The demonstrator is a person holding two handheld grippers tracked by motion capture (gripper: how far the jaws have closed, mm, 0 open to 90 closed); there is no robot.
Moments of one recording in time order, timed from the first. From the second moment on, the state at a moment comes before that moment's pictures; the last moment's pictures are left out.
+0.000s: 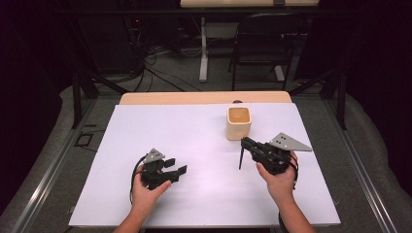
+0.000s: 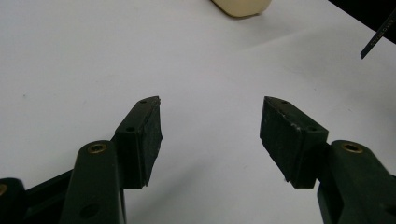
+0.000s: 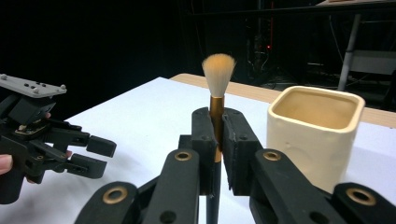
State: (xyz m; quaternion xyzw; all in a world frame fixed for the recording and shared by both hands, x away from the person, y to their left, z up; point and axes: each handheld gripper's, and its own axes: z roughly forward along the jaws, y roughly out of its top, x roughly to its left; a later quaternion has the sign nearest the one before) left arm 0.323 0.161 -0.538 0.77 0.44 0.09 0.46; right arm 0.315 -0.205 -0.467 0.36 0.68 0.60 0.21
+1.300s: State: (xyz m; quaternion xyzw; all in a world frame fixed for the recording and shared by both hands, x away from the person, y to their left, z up) left arm 0.323 0.167 -0.536 0.76 0.45 0.09 0.46; right arm 0.345 -0.225 -0.438 0.37 0.68 0.59 0.24
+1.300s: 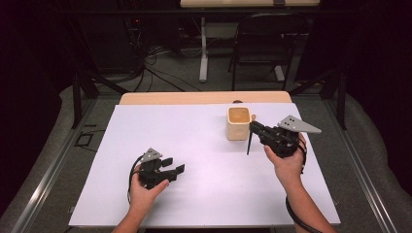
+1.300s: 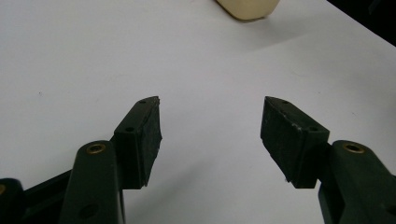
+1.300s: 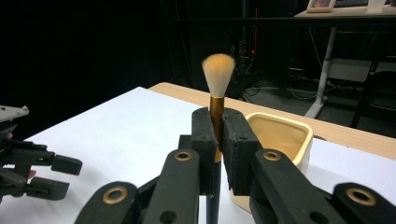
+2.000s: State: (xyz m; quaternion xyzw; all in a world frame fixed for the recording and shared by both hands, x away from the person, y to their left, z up) left arm 0.323 0.168 -0.535 0.76 0.45 0.09 0.46; right arm 0.361 -0.228 -0.422 0.38 0.68 0.59 0.23
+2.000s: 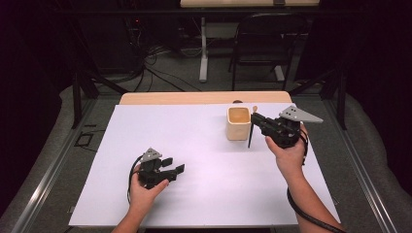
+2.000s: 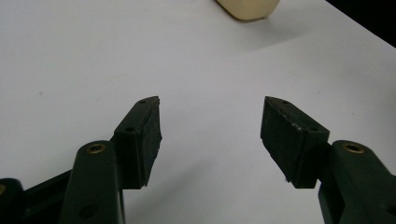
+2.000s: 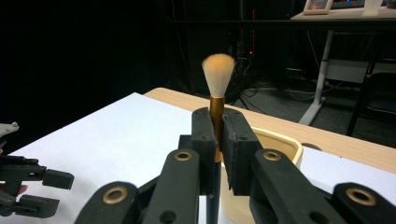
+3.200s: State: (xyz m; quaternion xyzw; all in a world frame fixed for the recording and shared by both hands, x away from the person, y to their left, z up) left arm 0.325 0.170 -0.535 0.76 0.45 0.09 0.46; right arm 0.387 -0.236 -0.402 0.39 0.68 0.57 0.25
